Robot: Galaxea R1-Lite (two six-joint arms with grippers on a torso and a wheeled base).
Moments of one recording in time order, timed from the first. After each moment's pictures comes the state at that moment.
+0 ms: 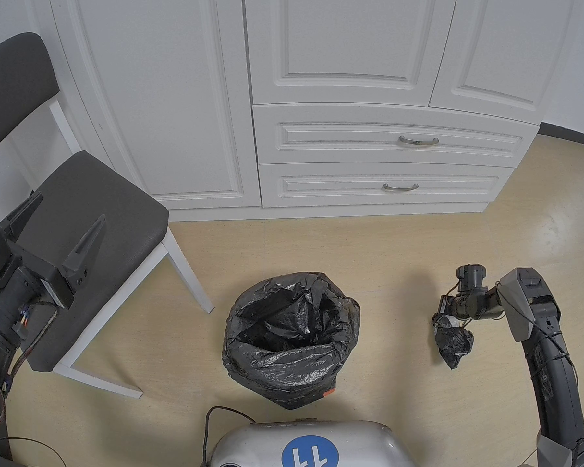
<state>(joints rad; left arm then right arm) -0.41 1.14 -0.27 -1.09 0.20 0.28 -0.10 3.02 -2.00 -0.26 -0.11 0.20</state>
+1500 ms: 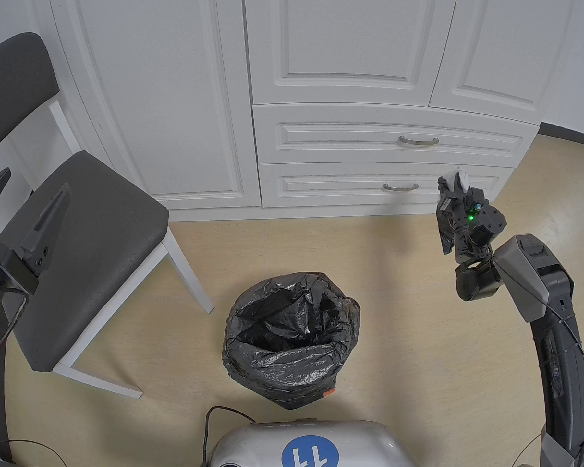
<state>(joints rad) -0.41 1.02 -0.30 -1.08 0.20 0.29 0.06 2.74 -1.74 -1.55 -0.25 -0.05</state>
